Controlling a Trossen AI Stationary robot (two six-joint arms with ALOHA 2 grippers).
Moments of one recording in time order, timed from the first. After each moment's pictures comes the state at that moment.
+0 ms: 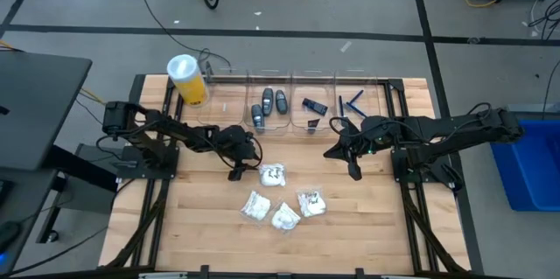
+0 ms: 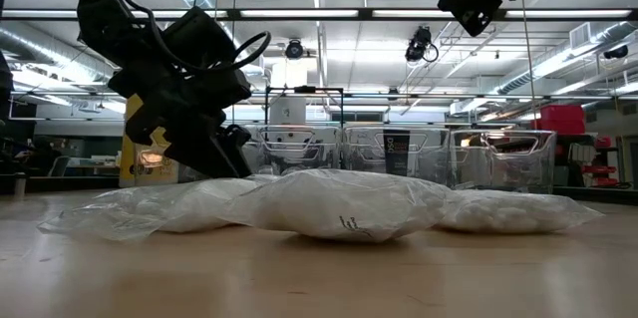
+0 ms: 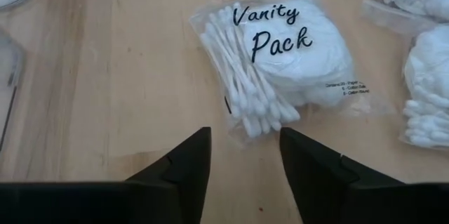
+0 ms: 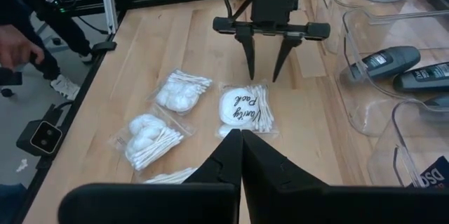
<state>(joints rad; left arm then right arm) 0.13 1.59 0.49 0.37 0.26 0.20 0.08 1.00 0.79 -0.33 -0.05 0.15</state>
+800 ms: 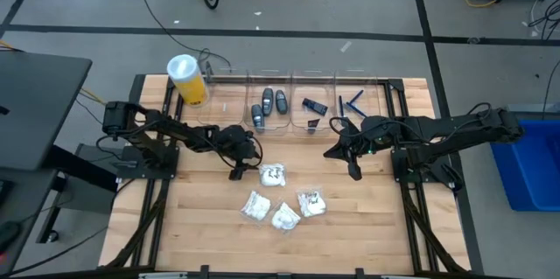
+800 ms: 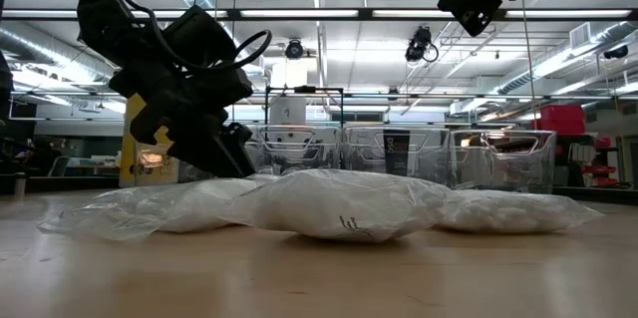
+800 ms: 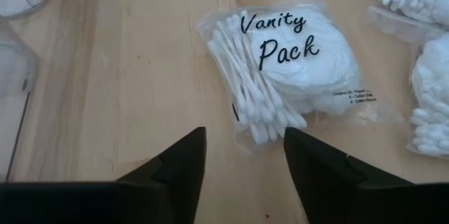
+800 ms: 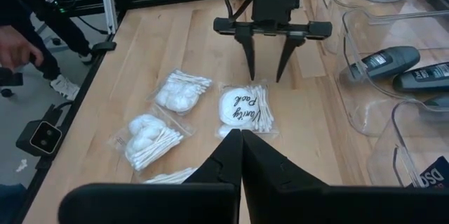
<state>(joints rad) 0.13 1.59 0.49 0.38 0.24 0.19 0.08 1.00 0.79 -0.33 -0.05 0.14</state>
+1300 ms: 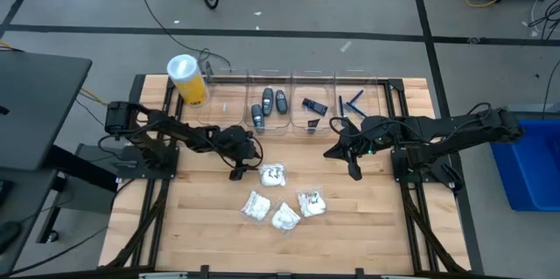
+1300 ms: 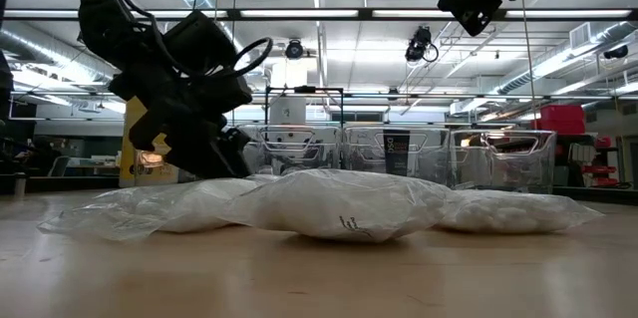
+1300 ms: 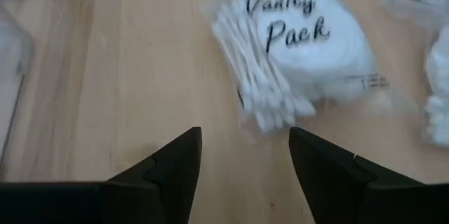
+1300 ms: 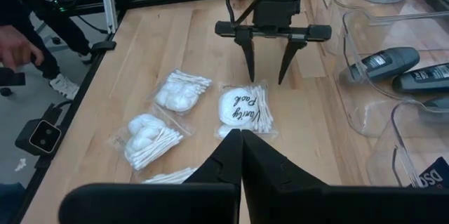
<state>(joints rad) 0.13 1.61 0.49 0.38 0.23 0.19 0.08 1.00 0.79 -0.33 -0.05 0.14</state>
